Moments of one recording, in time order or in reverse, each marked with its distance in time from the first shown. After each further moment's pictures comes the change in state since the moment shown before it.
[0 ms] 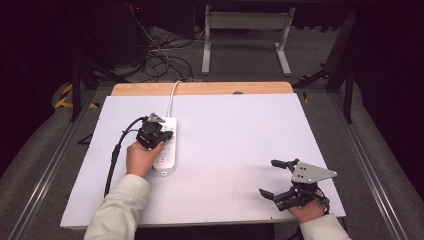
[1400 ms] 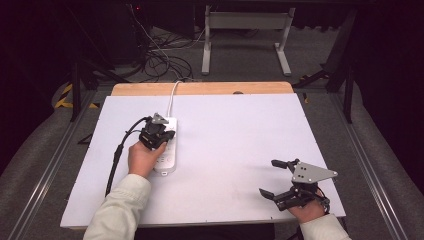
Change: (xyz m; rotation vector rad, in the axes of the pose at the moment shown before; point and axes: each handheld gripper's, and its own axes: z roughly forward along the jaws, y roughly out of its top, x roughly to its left) left arm -0.006 0.005 -0.004 -0.039 0.006 0.012; right arm 0.000 0.000 0.000 -0.003 0.001 0.002
